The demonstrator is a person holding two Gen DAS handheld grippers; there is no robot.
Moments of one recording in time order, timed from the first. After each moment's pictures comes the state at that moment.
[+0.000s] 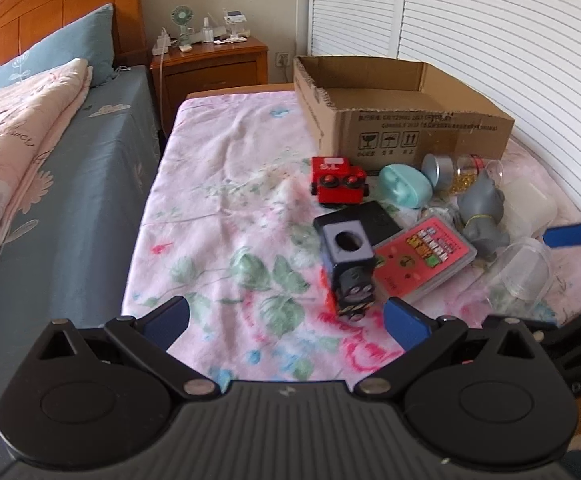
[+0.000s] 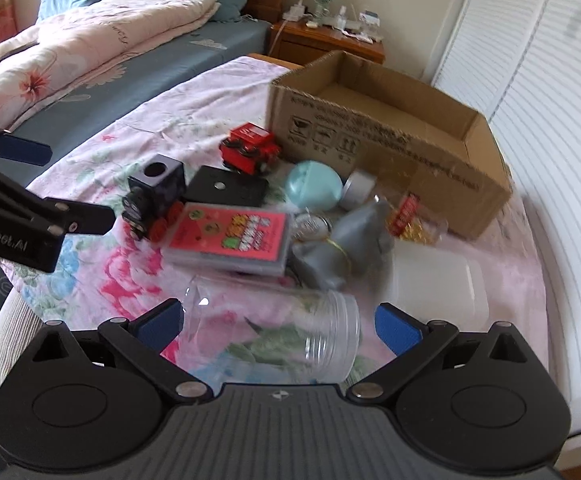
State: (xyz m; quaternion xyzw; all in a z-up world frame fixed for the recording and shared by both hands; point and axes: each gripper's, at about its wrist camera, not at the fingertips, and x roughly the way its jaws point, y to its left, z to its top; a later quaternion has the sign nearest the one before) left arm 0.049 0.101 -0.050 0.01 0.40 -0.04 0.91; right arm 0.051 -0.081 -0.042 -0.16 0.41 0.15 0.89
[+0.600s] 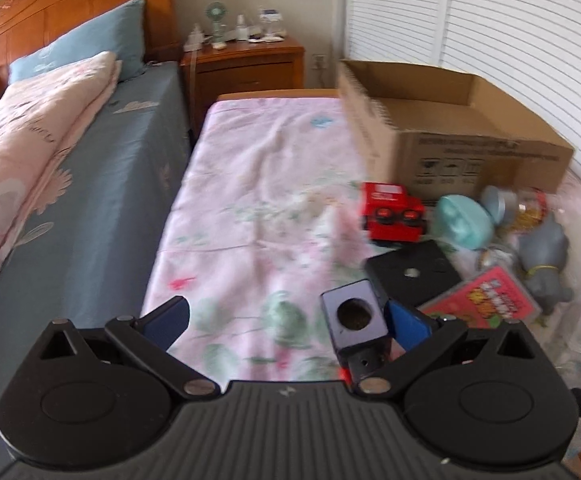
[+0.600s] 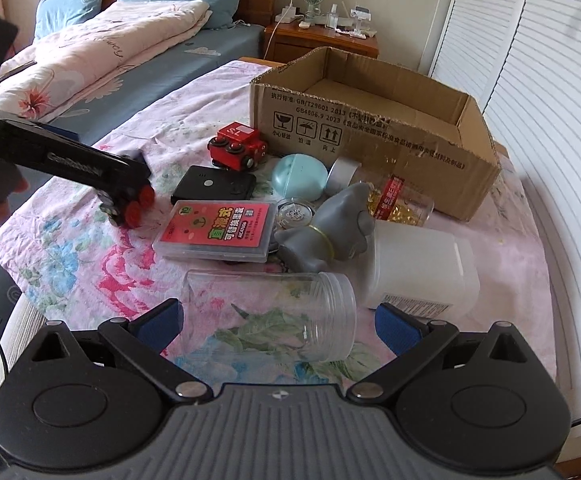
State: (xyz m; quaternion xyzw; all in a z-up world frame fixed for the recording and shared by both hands) left arm 0.091 0.119 -0.061 0.00 0.40 0.02 0.92; right arm 0.048 -0.102 -0.041 -0.12 0.41 0.16 0.89
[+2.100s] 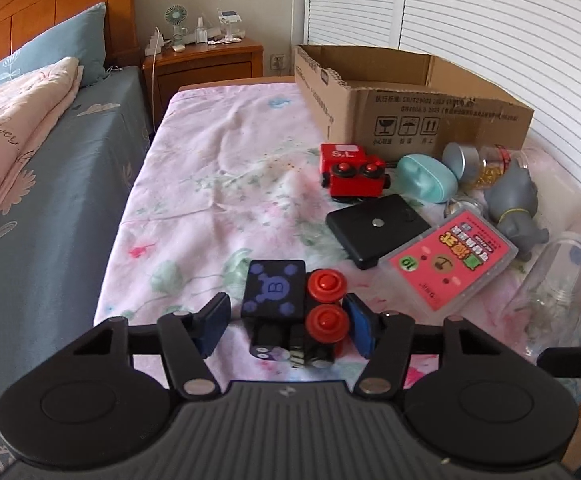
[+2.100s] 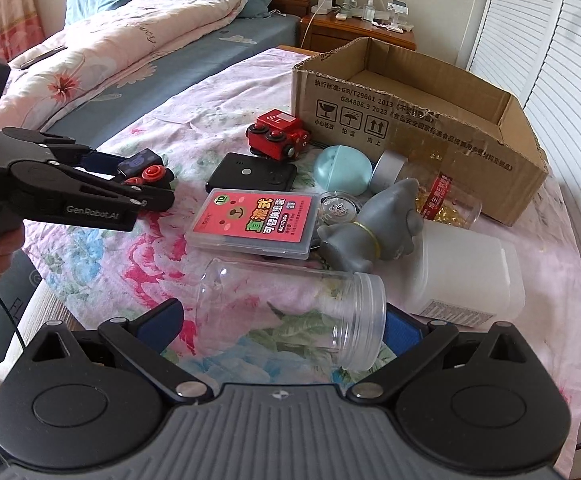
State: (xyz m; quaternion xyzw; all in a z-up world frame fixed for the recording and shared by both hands) left arm 0.070 0.112 -0.086 0.01 0.39 -0.05 0.92; right arm 0.055 -0.090 -0.050 -0.13 0.43 0.21 0.87
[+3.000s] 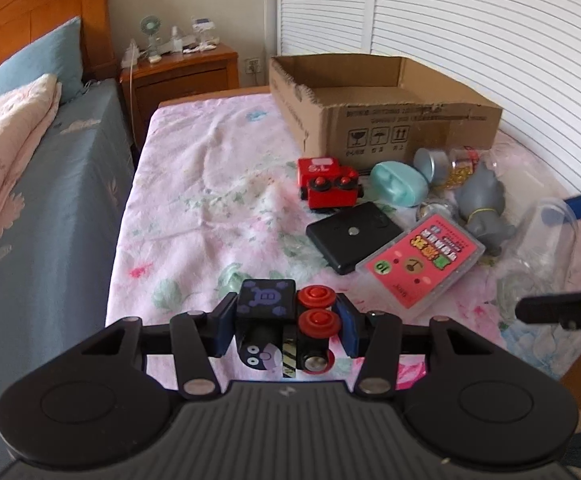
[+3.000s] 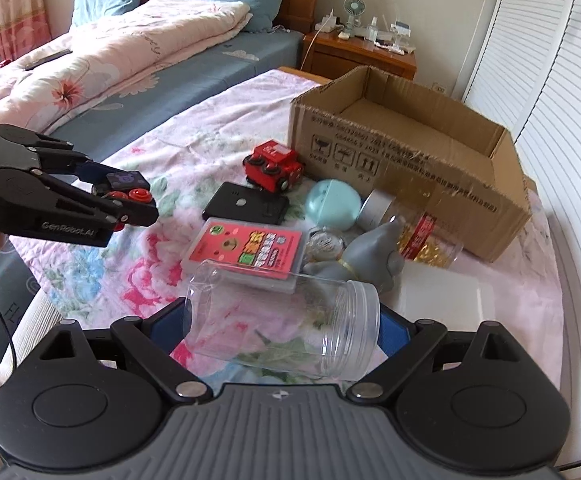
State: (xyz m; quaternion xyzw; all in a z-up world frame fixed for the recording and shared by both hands) left arm 0.063 0.109 -0.062 0.04 0.39 -0.09 0.92; right arm 0.059 -0.089 -0.028 -0.15 0.40 0.21 0.88
